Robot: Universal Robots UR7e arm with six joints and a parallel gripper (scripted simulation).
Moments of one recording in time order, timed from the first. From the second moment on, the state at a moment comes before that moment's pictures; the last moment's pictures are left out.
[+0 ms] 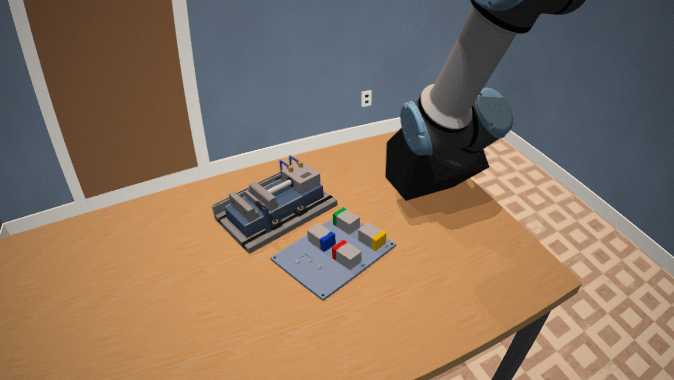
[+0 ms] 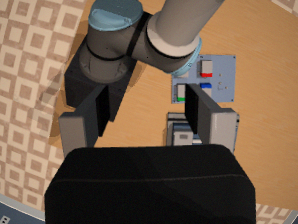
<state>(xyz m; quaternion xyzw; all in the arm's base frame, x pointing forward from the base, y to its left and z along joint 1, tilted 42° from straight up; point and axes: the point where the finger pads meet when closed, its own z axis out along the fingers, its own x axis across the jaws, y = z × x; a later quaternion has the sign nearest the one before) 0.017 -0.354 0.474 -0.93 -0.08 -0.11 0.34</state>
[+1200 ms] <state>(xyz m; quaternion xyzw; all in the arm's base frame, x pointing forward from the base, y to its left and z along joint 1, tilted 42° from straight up) -0.093 -0.379 0.429 -0.93 -0.08 -0.11 0.34</state>
